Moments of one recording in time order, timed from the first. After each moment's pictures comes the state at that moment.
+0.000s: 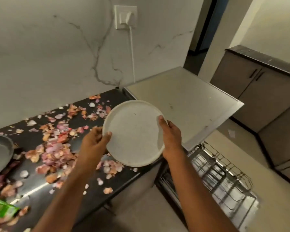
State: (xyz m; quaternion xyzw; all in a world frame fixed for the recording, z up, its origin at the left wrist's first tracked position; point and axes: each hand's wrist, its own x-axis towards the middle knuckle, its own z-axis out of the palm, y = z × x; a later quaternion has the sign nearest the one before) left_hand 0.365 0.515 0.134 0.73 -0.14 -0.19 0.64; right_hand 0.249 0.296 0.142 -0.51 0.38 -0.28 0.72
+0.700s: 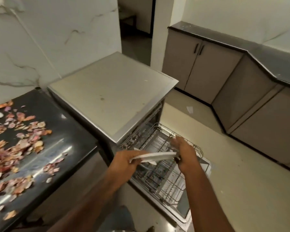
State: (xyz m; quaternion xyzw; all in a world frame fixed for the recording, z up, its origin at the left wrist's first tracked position) left_hand 0.118 0.252 0.070 0.75 -0.45 -0.28 0.40; right_hand -0.040 0.077 0.063 -0.34 0.59 -0.25 0.69
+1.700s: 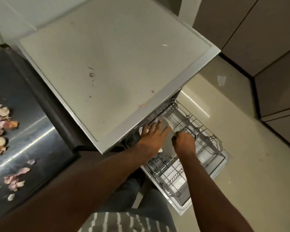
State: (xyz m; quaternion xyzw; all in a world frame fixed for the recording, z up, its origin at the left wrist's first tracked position) left_hand 0.170 0.017 -0.105 0.77 -0.56 -0.28 -0.12; right_hand 0.050 -0.088 -0.128 -0.83 0.49 0.13 0.23
